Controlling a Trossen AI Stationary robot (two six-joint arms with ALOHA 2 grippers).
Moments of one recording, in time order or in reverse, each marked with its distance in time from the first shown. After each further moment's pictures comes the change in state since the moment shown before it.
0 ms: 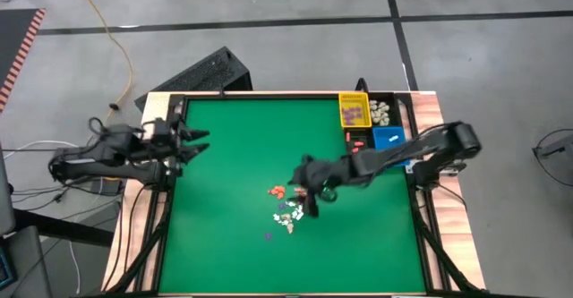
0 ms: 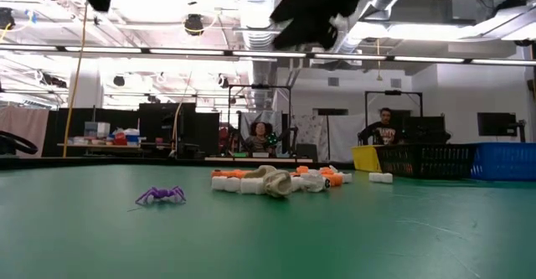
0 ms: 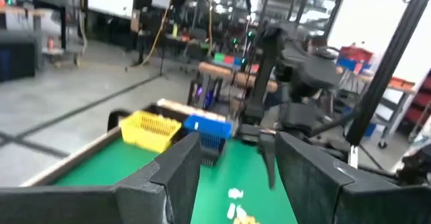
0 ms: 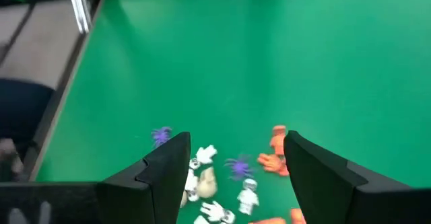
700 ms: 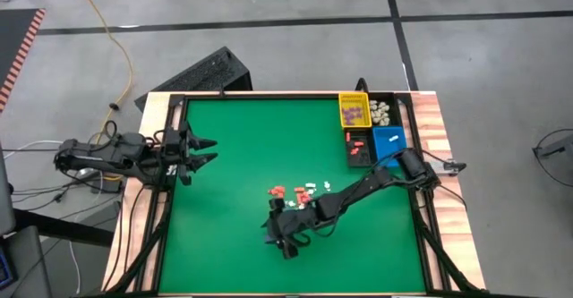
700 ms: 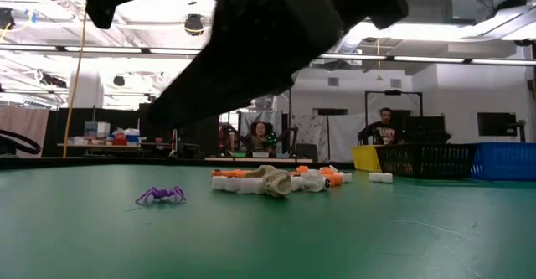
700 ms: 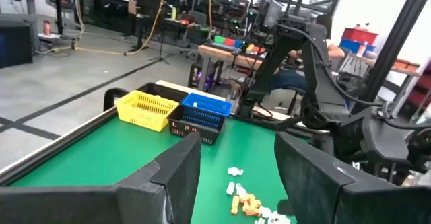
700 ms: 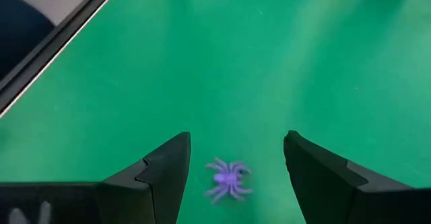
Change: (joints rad) left arm -0.132 0.020 -0.084 0.049 -0.115 0.011; right arm 0.147 0.489 0.216 0.291 0.029 -0.221
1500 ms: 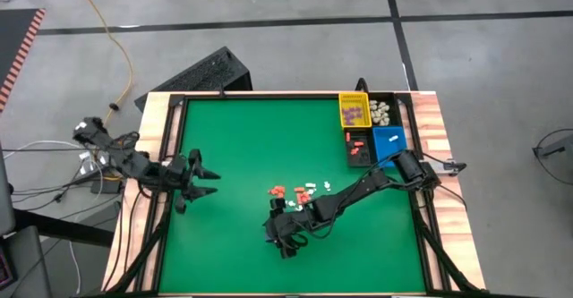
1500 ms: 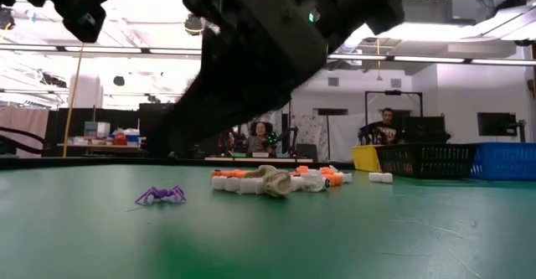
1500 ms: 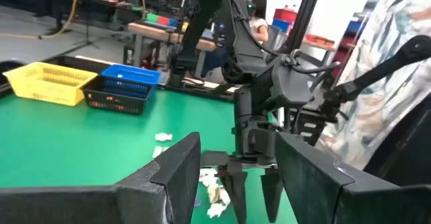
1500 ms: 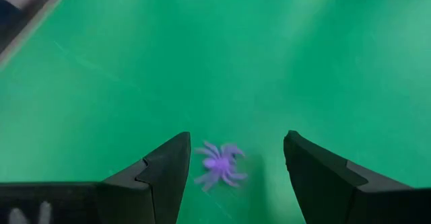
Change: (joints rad) left arm -0.456 -0.009 -0.201 0.190 -0.191 -0.015; right arm 0.016 0.027 0.017 -0.055 0.027 0.042
